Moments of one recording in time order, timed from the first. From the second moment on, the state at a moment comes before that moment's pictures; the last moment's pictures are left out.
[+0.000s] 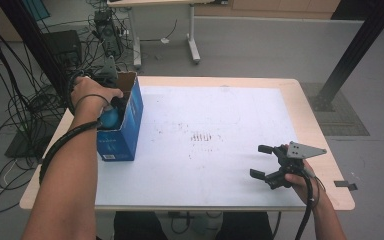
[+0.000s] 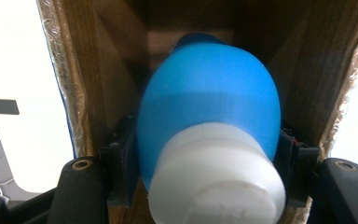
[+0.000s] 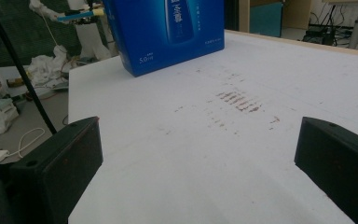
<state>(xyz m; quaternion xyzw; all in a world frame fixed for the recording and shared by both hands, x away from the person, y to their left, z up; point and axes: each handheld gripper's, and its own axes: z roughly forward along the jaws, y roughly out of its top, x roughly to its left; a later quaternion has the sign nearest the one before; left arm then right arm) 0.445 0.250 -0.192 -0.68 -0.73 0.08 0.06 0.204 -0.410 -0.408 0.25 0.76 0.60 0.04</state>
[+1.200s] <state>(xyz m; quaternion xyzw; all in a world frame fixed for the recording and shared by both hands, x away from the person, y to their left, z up) 0.442 0.254 -0.187 -0.67 -0.73 0.08 0.05 0.205 -0.411 -0.410 0.25 0.76 0.60 0.04</state>
